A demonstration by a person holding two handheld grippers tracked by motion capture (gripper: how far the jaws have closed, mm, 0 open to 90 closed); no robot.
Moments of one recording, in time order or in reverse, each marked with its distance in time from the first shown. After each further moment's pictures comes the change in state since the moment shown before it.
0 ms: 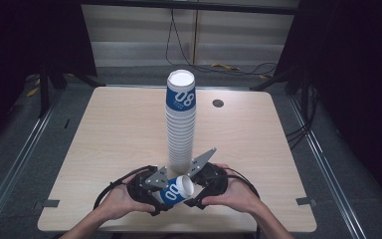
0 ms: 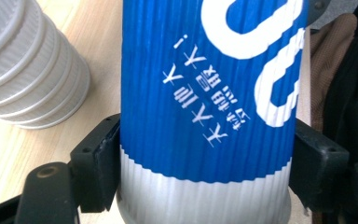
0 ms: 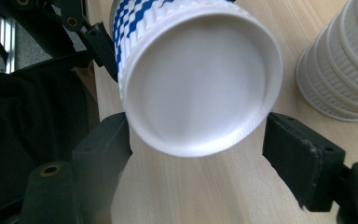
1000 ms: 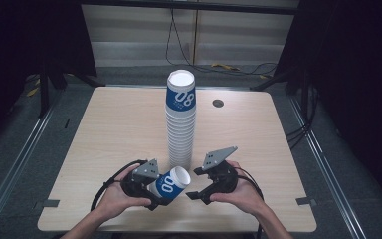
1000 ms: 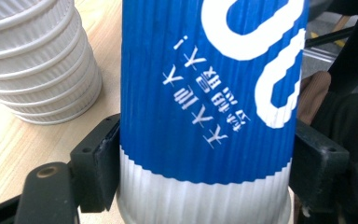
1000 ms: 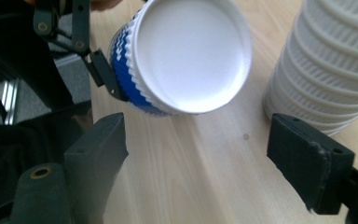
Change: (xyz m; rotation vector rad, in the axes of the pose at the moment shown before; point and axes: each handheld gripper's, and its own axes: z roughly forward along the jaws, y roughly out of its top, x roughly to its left) left arm 0.011 -0.014 -0.009 -0.151 -0.034 -0.165; right arm -0.003 -0.018 -0.019 -0.232 -0.045 0.063
